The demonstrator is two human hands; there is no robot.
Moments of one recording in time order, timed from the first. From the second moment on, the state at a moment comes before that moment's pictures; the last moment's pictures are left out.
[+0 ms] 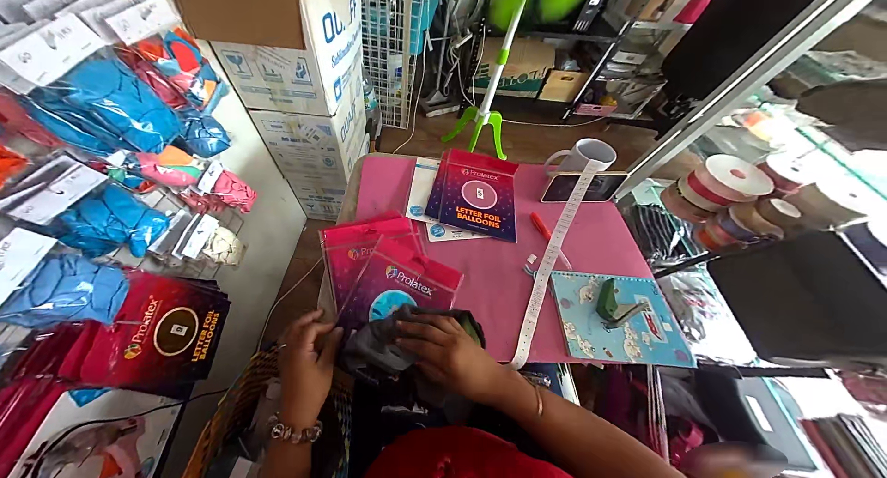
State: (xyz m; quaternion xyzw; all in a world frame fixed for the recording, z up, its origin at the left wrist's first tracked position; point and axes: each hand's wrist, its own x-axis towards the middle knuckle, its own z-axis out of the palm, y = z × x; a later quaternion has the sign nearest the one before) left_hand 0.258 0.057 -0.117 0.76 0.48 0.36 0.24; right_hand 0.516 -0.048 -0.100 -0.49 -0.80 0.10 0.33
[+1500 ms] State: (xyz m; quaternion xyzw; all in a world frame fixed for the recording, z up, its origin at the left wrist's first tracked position) left_hand 0.296 0.031 -0.125 0.79 0.53 0.28 0.15; right_hand 0.482 0.072 -0.069 -0.61 -0.78 0.12 0.11
